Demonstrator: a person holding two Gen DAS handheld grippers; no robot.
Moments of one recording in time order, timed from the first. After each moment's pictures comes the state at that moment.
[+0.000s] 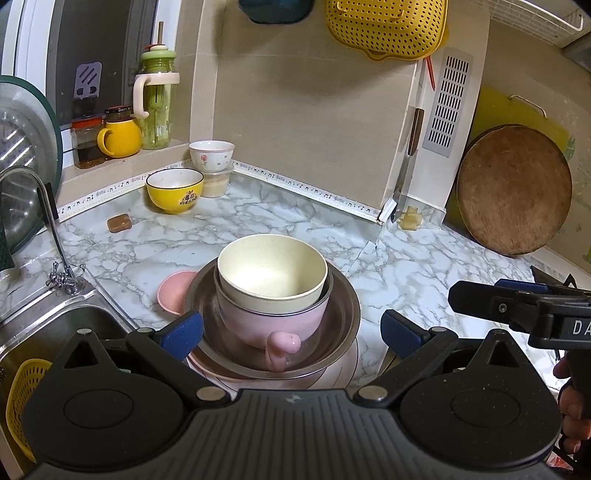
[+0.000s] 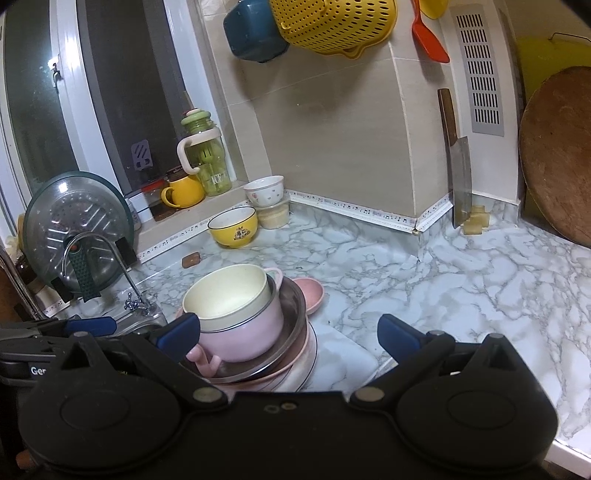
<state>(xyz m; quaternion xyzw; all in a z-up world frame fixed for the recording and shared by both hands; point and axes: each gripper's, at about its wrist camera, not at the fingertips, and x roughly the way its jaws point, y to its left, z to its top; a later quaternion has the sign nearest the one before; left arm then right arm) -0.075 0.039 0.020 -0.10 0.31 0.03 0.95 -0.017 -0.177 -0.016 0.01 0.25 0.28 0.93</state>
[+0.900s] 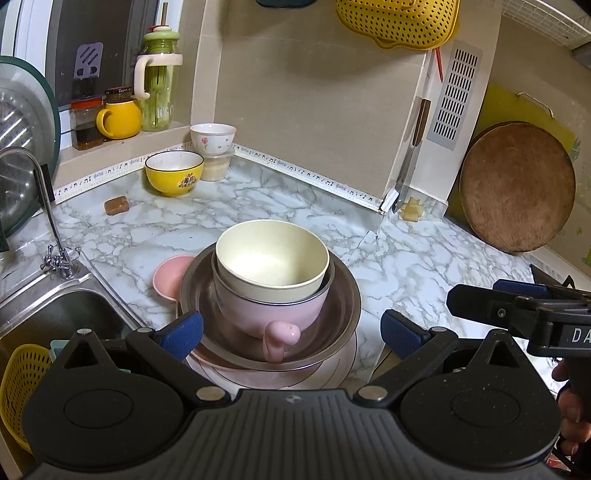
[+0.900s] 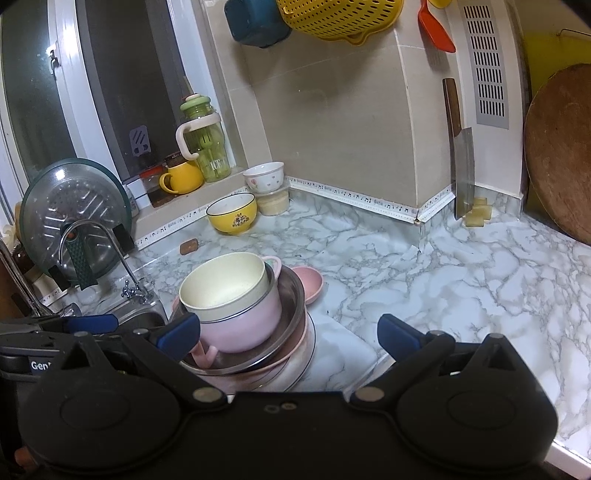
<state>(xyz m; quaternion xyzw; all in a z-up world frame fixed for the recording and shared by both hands) -0.068 0.039 0.015 -0.12 0.33 0.03 0.94 -0.012 -0.172 -0.017 -0.01 0.27 0.28 0.92</state>
